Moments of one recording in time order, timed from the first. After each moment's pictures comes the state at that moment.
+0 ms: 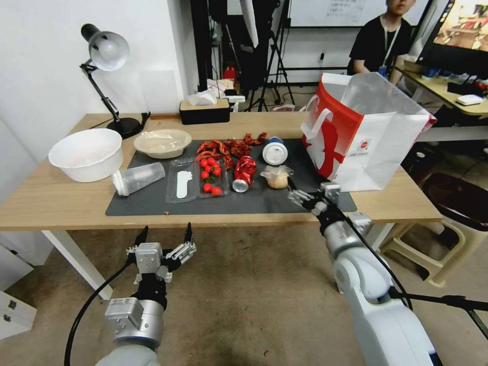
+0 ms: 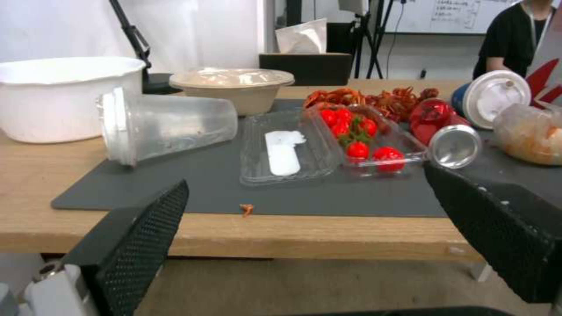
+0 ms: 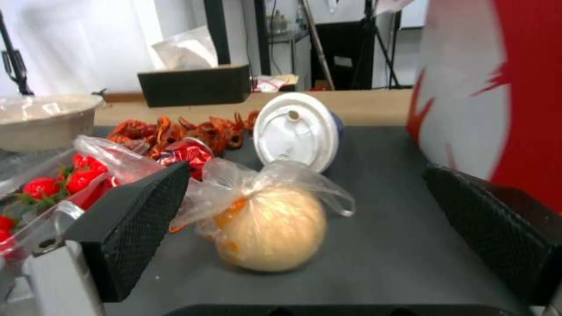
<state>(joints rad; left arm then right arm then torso) 1.80 -1.48 -0.43 -2.35 -0.10 0.10 -0.18 -1.12 1.34 0.36 1.91 0.29 -0.28 0.01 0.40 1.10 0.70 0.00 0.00</state>
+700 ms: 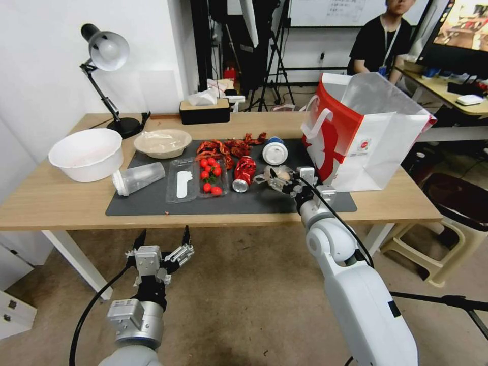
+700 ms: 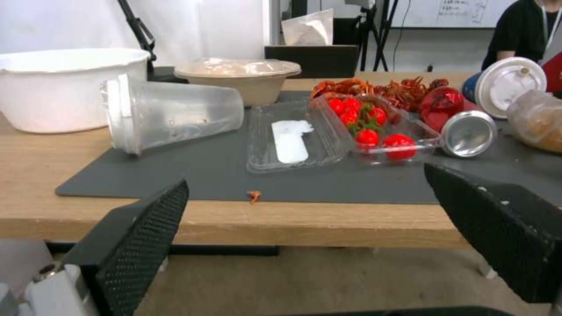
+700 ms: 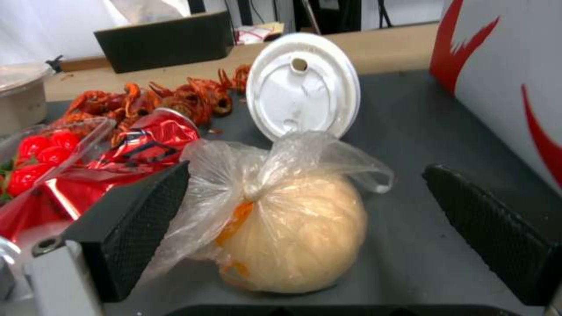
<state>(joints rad) 1.79 -1.48 -0.43 -2.31 -0.09 0.08 -0.19 -0.95 1.39 0.27 1.78 0.38 -0.44 0.18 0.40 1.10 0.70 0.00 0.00</state>
